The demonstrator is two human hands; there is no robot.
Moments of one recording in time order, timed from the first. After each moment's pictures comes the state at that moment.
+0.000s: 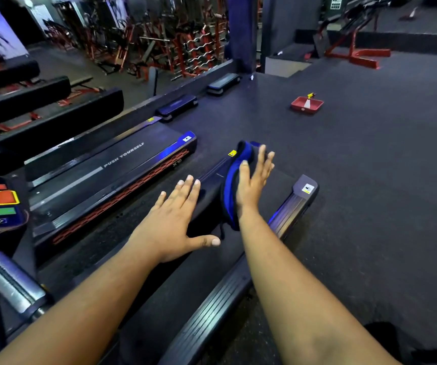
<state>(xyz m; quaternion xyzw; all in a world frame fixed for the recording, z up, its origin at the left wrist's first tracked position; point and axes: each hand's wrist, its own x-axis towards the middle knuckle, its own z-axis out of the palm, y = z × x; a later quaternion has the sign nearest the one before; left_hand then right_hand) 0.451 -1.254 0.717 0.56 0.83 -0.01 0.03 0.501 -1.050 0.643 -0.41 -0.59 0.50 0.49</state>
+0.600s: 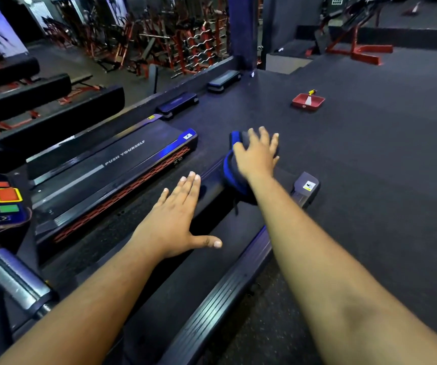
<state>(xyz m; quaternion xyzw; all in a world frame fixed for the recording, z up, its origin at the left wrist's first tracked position) 0.450 -1.255 0.717 0.56 0.83 0.00 0.04 0.501 -1.015 0.697 -0.46 -0.78 0.33 0.27</state>
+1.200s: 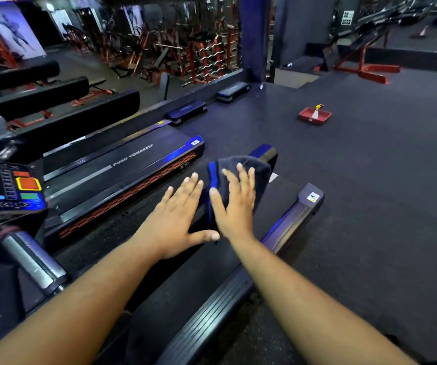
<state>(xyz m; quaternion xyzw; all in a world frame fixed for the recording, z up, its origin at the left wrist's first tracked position) 0.448 -1.285 0.721 0.57 0.82 0.02 0.01 0.529 -1.140 0.647 -0.30 -0.80 0.32 0.42</state>
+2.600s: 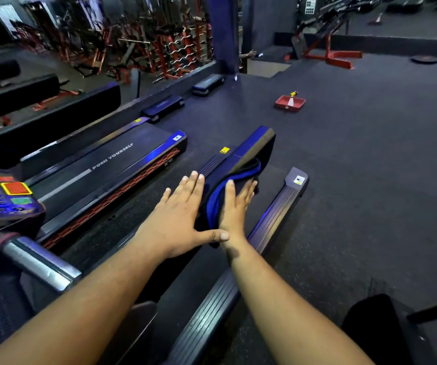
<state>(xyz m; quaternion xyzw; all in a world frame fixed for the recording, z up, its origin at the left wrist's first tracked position) 0.441 -1.315 0.719 0.58 0.81 0.02 0.06 0.499 -1.198 0.623 -0.41 -0.52 0.60 0.44</state>
